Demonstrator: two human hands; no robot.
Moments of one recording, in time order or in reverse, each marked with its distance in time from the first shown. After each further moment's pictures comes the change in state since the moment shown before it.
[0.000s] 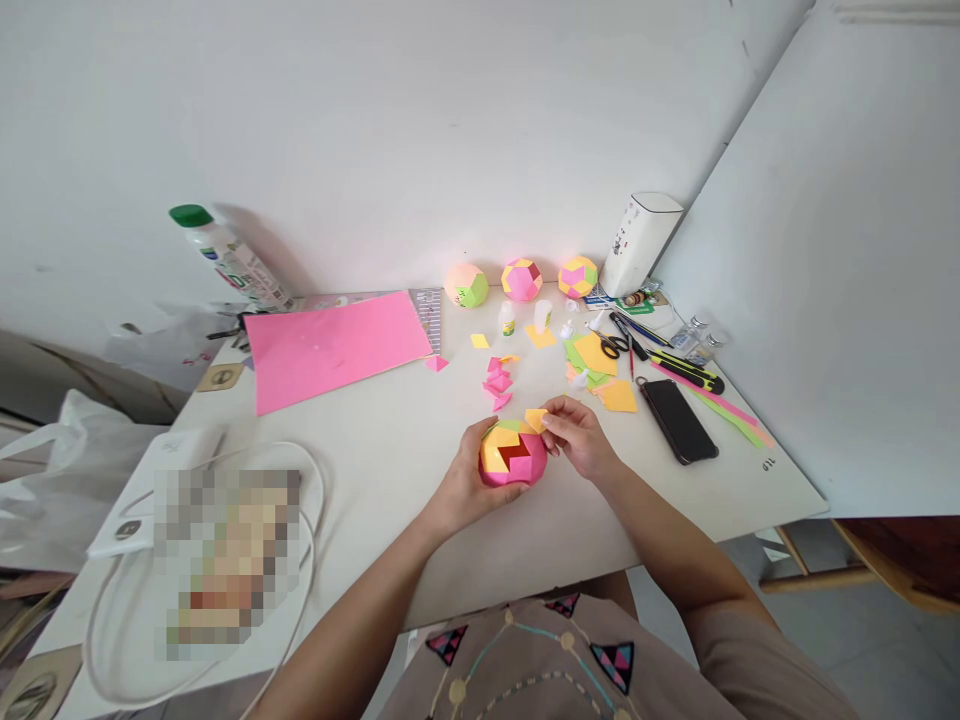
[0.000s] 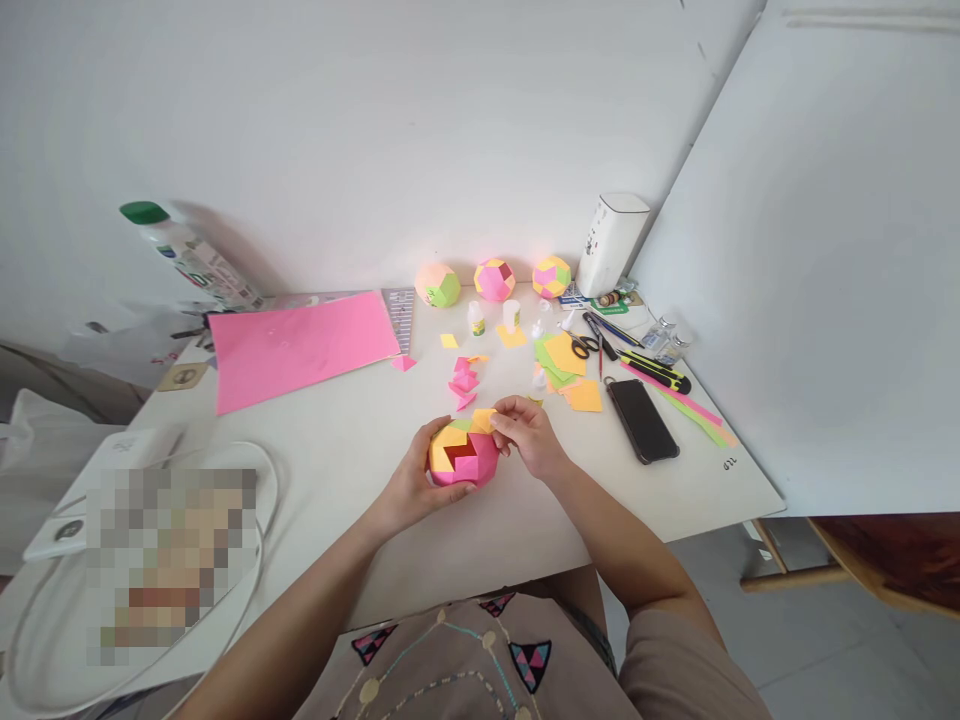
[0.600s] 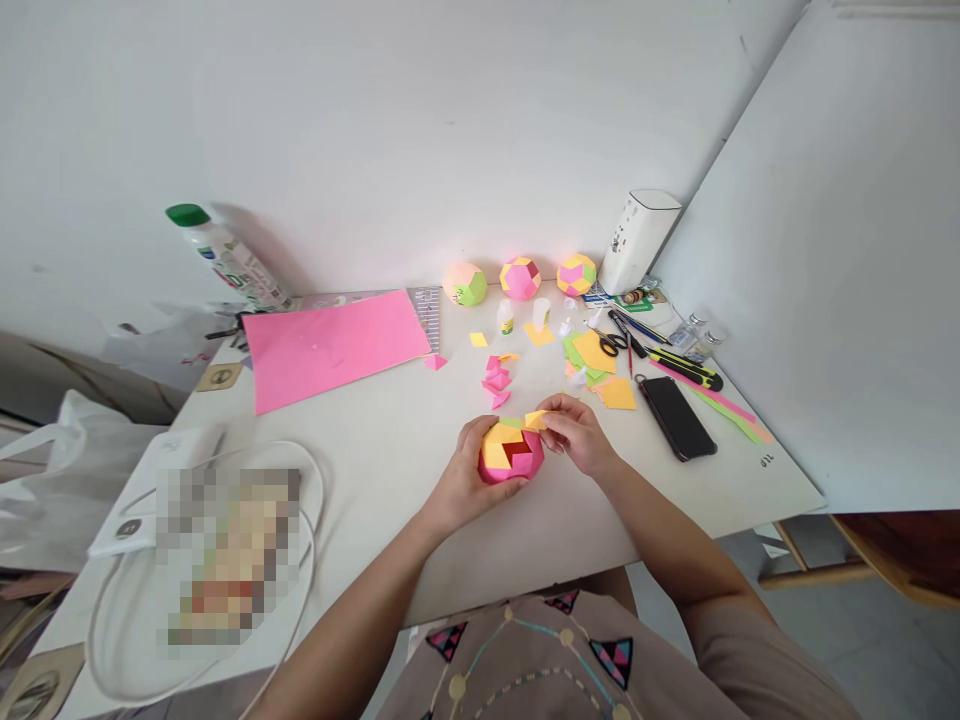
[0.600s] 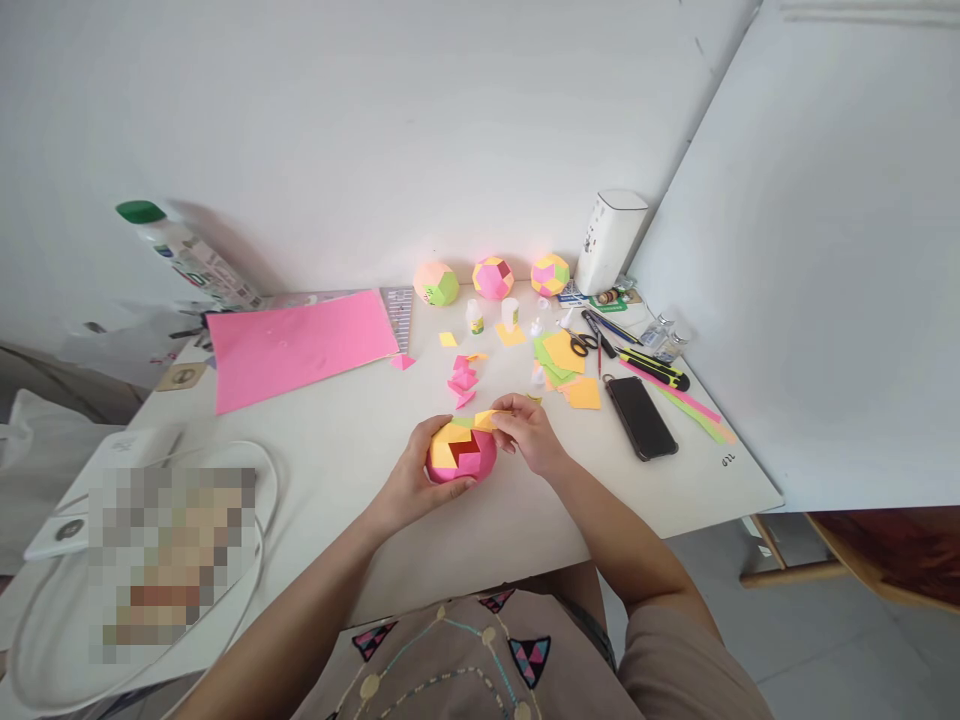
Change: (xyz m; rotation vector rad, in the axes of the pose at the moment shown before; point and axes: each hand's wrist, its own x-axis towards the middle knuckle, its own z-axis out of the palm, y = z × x) left_hand 0.001 0.001 -0.002 0.145 0.004 0.120; right_hand 0.001 0.002 -0.004 -0.073 -0.040 -0.001
